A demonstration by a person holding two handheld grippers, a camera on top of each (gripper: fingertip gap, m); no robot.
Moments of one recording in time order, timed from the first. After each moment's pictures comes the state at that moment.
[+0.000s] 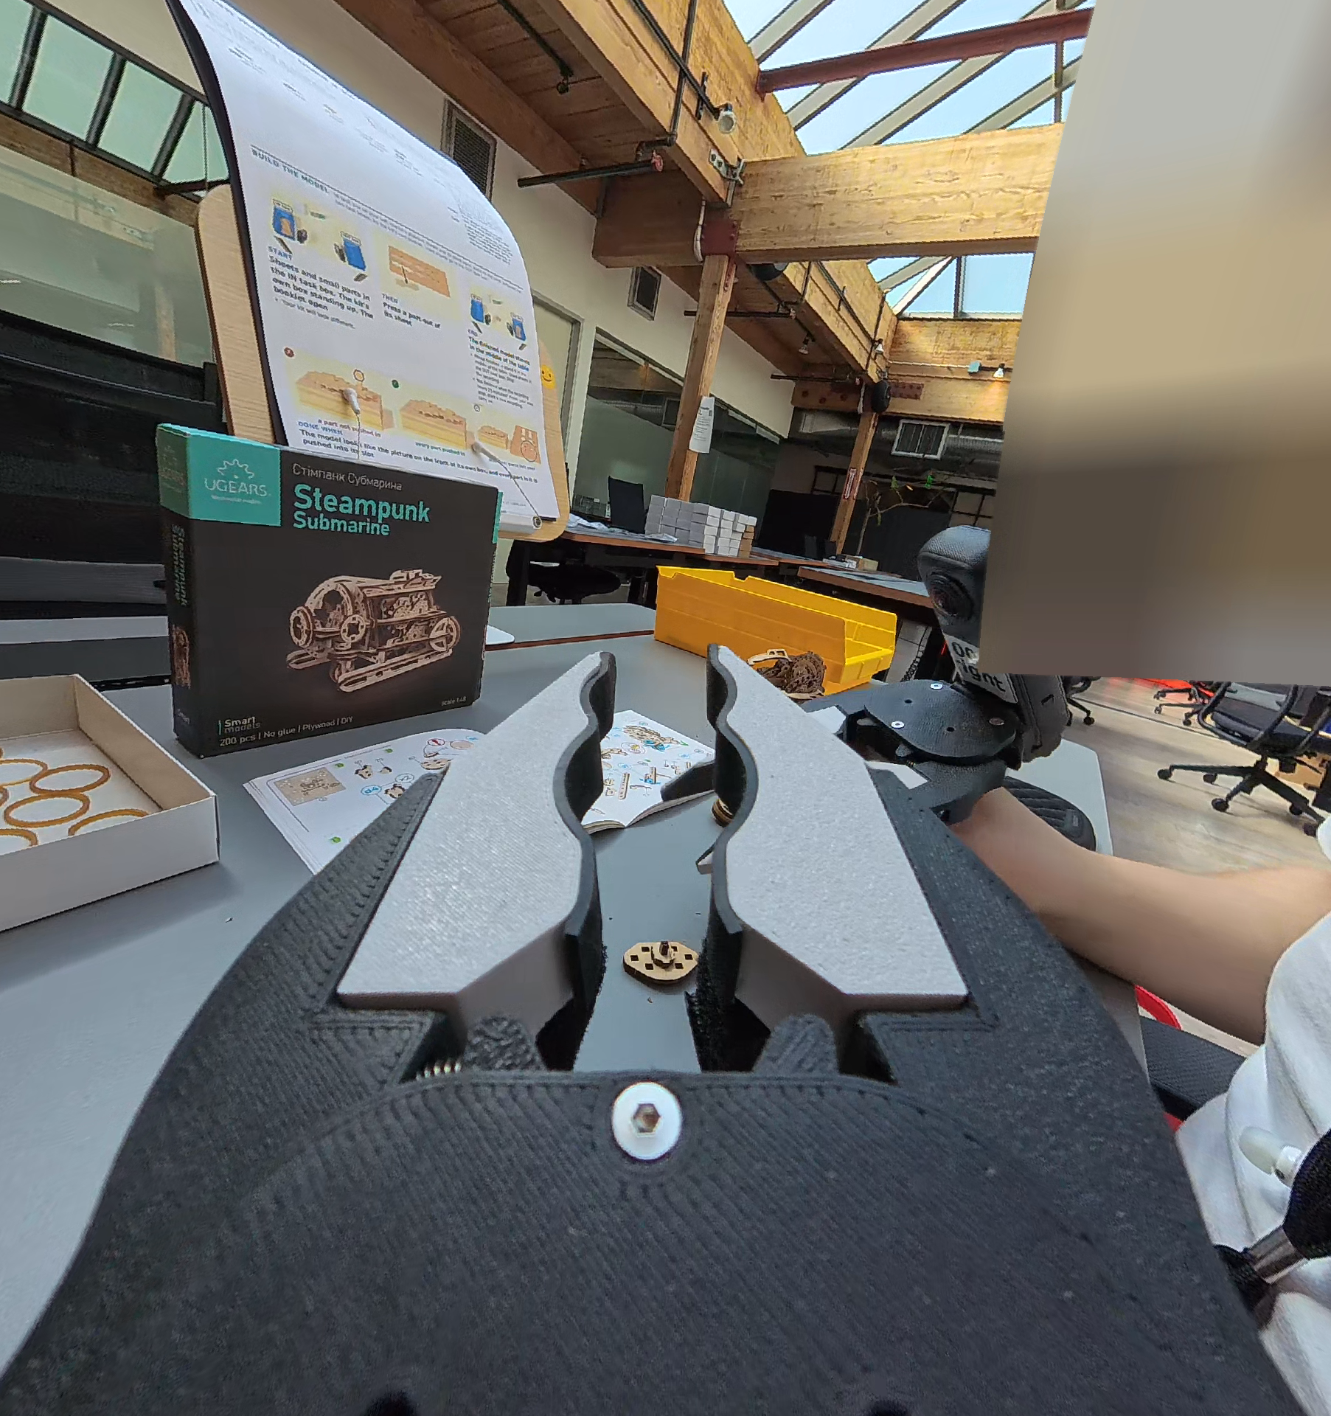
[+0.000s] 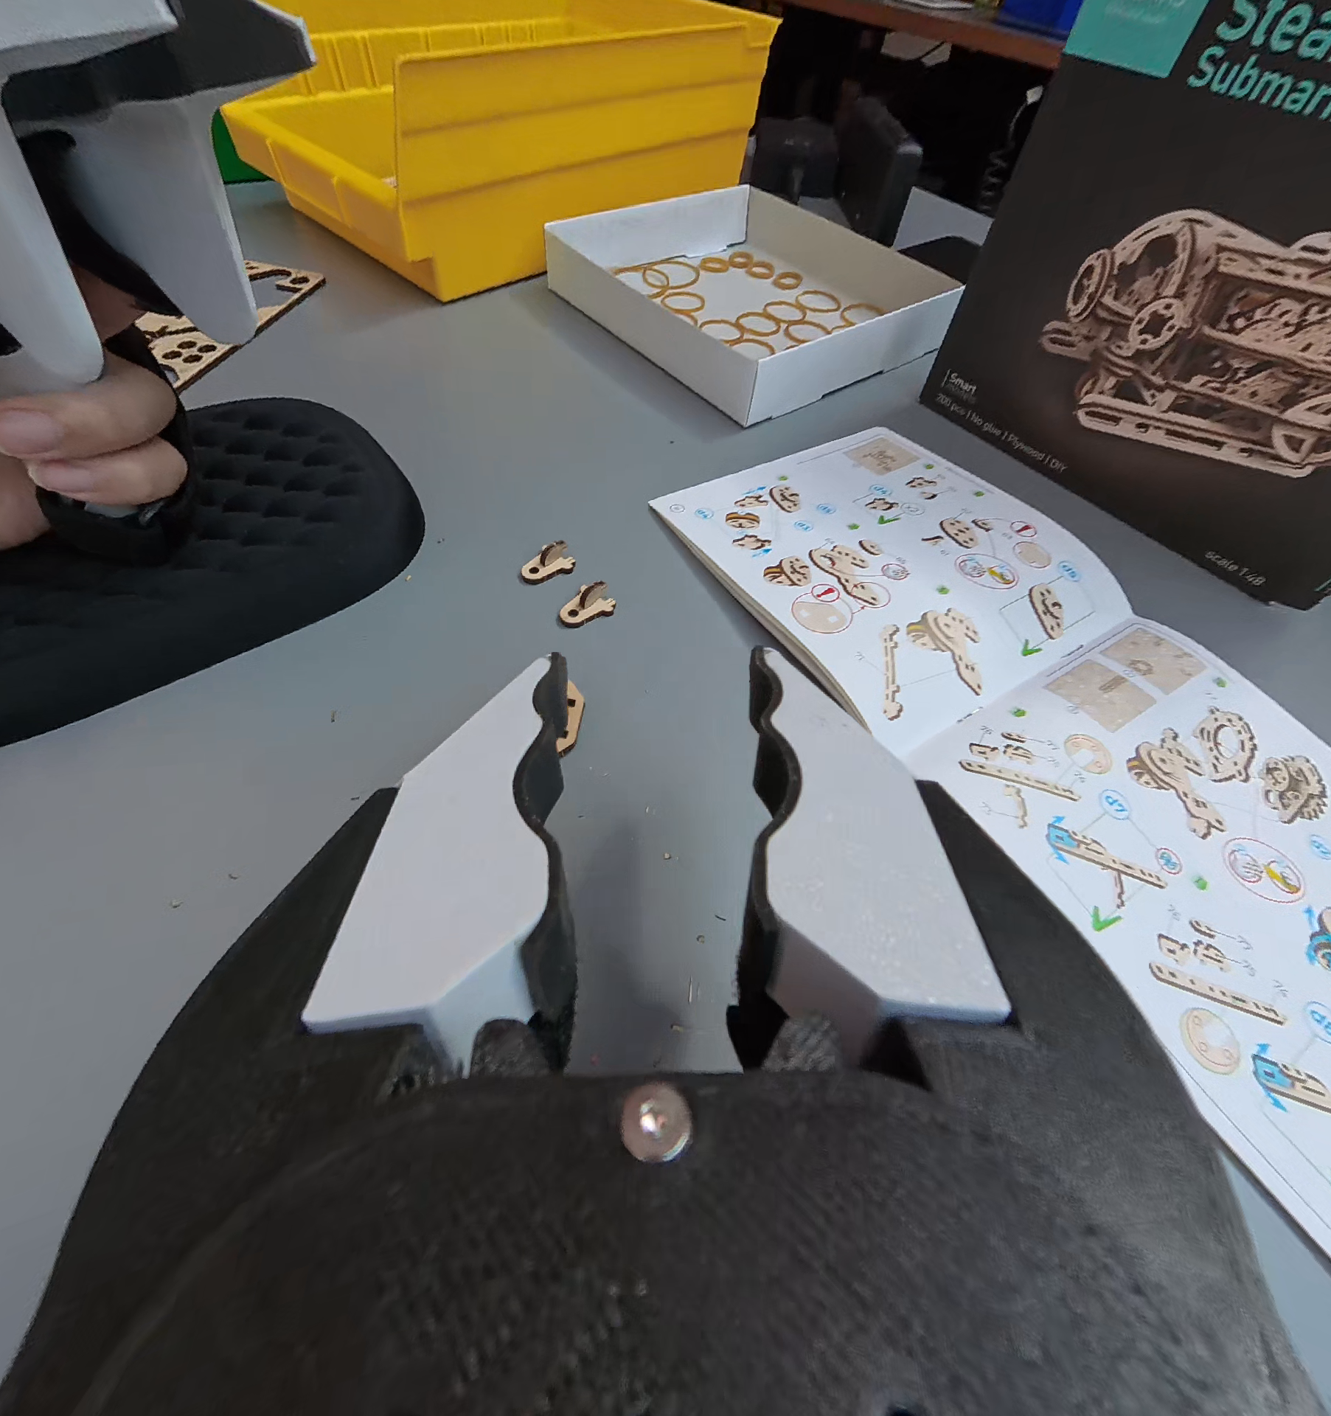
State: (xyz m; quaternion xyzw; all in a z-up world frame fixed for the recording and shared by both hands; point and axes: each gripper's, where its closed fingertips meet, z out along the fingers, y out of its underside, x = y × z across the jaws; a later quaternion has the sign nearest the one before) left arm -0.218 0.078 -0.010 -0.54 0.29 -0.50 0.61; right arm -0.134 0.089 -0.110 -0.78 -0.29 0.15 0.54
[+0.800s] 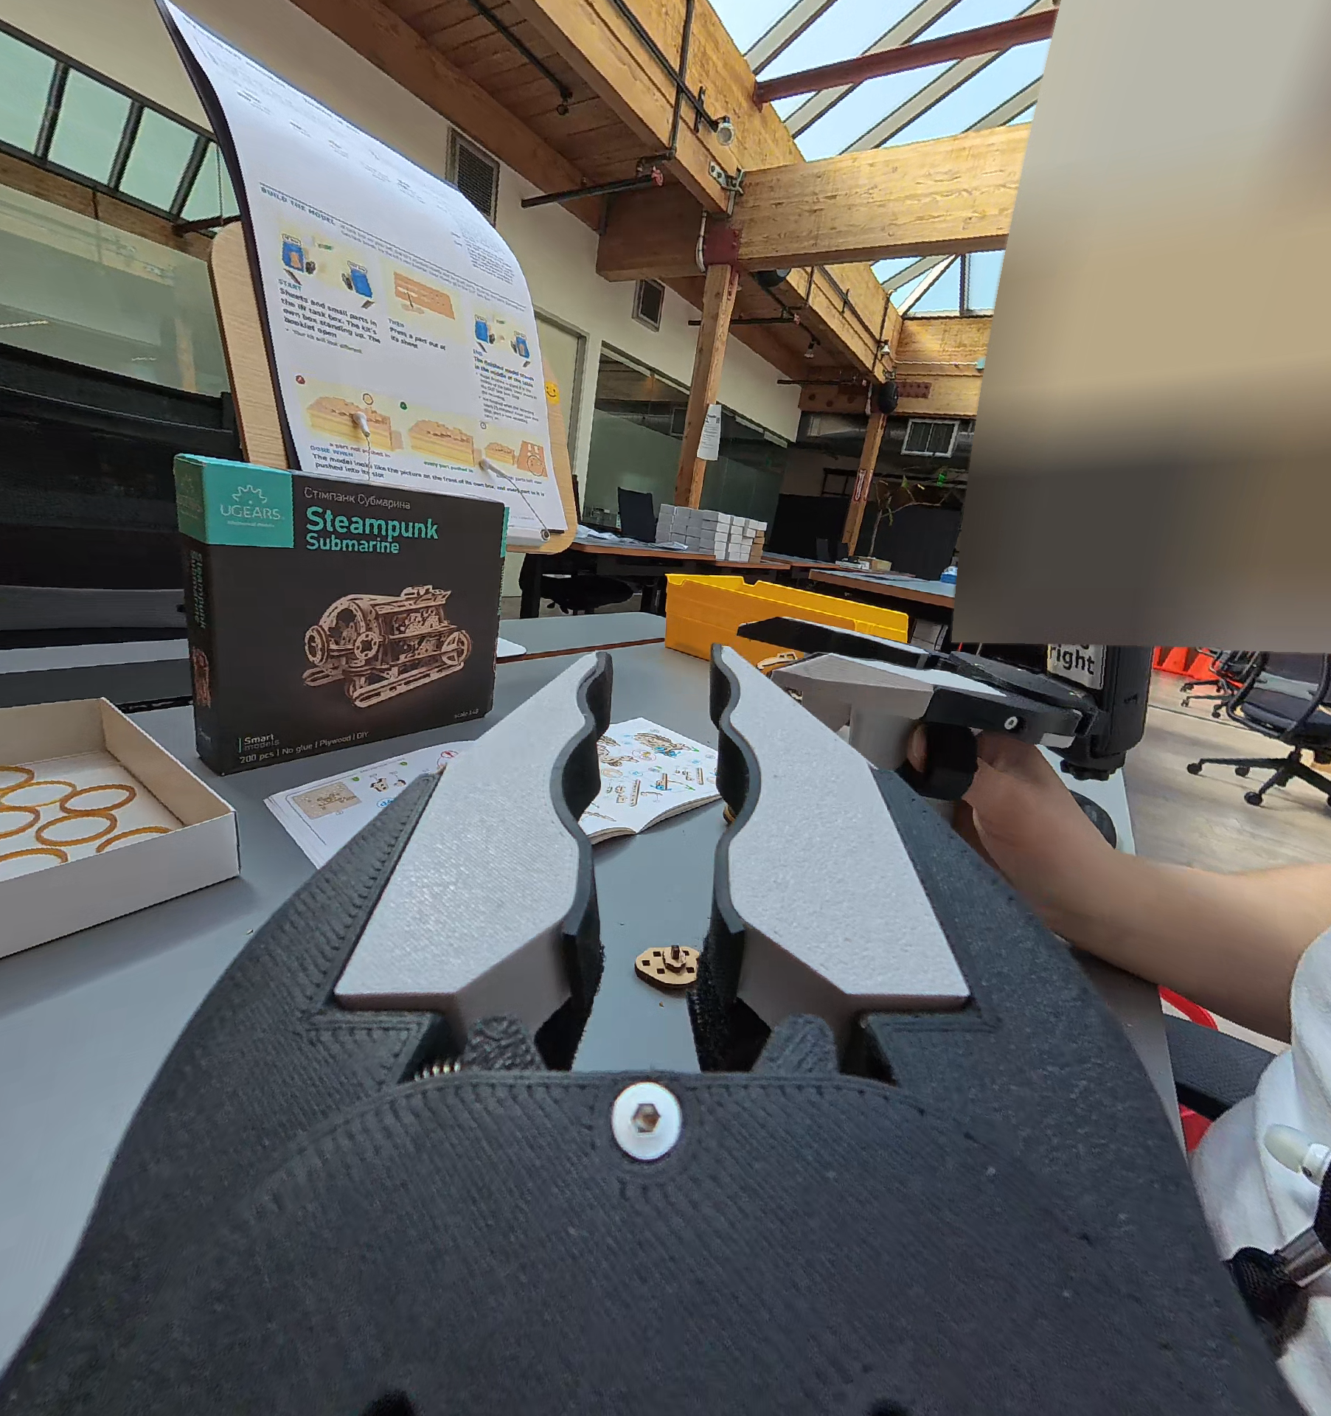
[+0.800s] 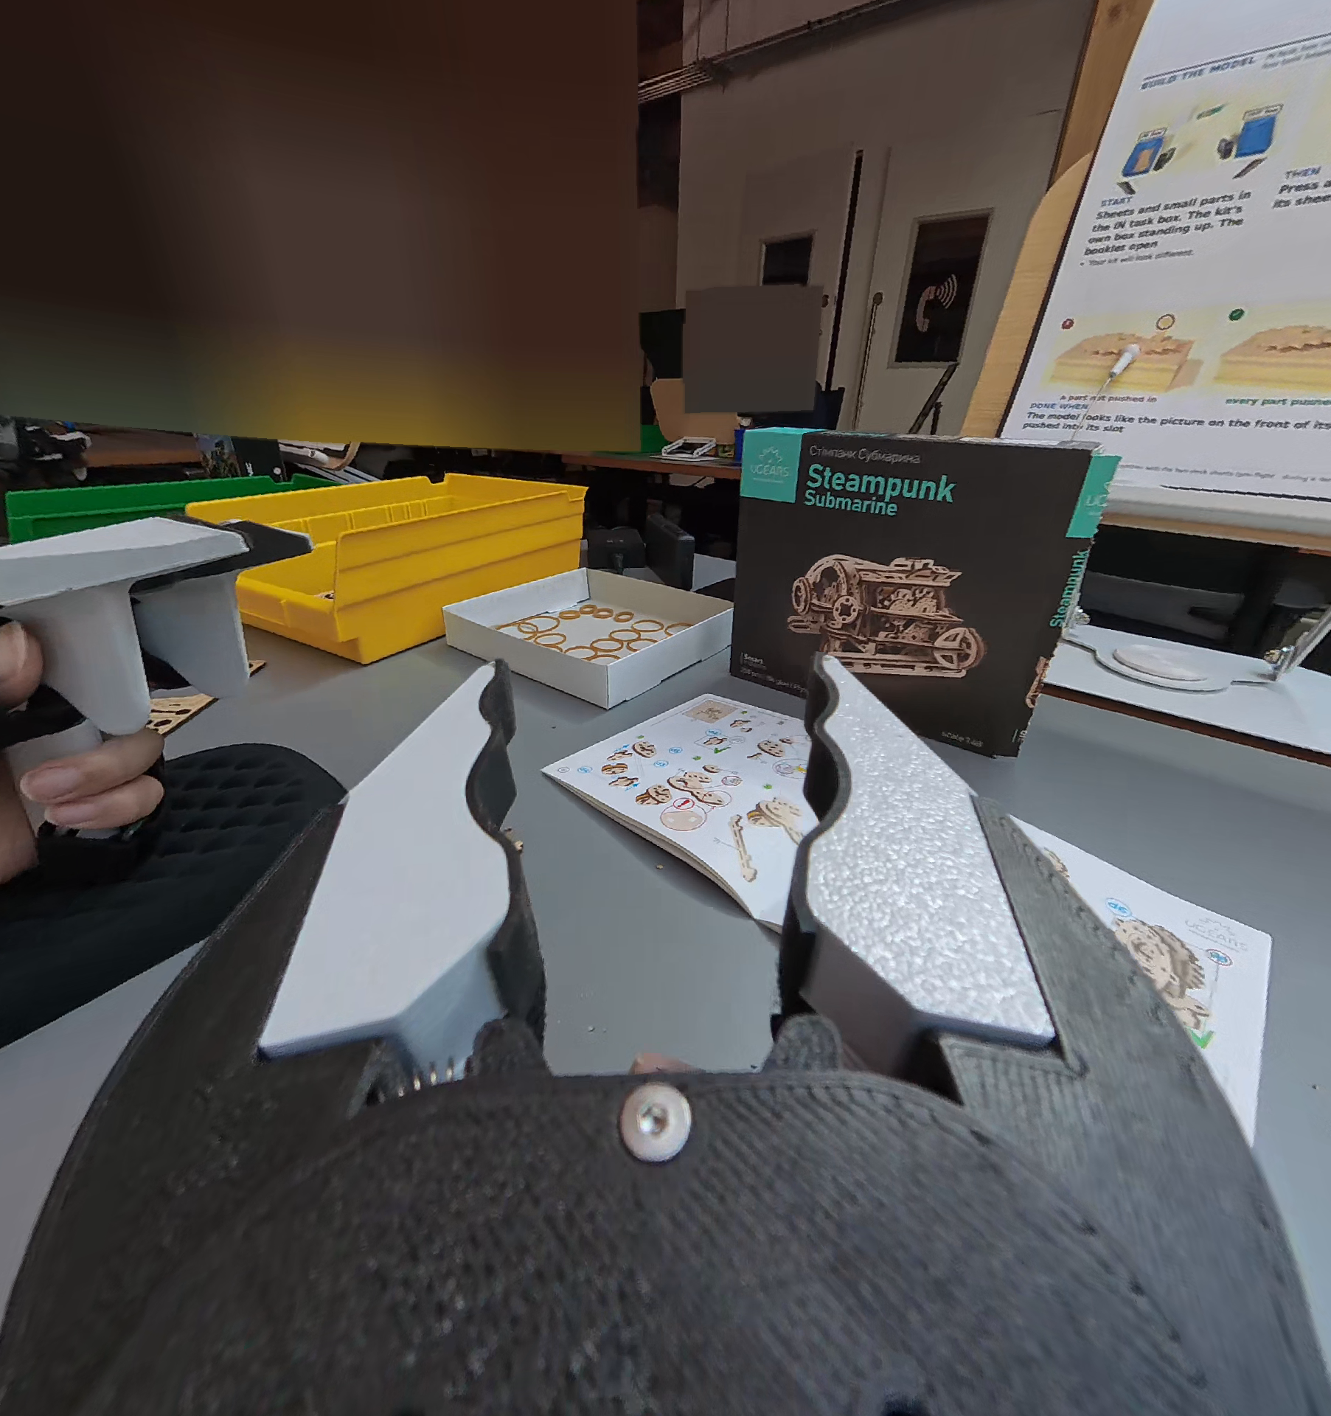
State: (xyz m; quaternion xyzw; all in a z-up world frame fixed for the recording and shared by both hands) left arm -0.220 0.076 -0.007 -0.53 0.29 -0.49 0.63; right arm -0.094 0.085 -0.025 -0.65 -0.15 0.15 0.73
